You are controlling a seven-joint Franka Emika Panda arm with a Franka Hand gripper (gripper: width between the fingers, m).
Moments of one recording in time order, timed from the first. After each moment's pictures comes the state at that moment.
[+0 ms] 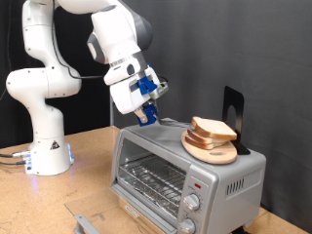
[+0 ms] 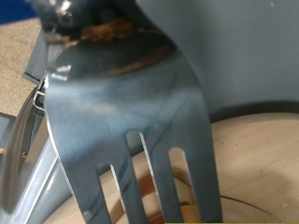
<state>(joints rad) -0.18 -0.33 0.34 -2.51 0.54 2.53 0.05</state>
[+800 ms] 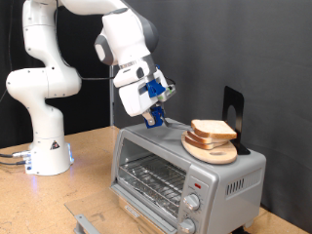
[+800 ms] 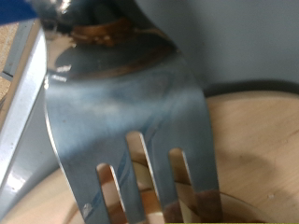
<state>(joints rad) -0.18 -0.28 0.39 -2.47 0.49 2.53 0.15</state>
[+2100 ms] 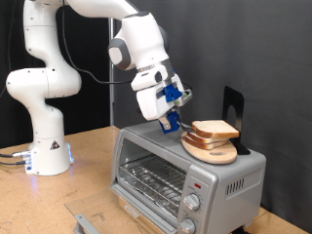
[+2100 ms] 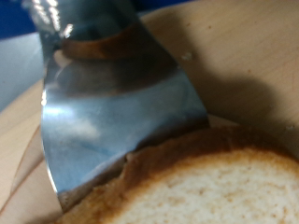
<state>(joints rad) -0.18 -0.15 0.44 -2.38 0.36 2.58 0.31</state>
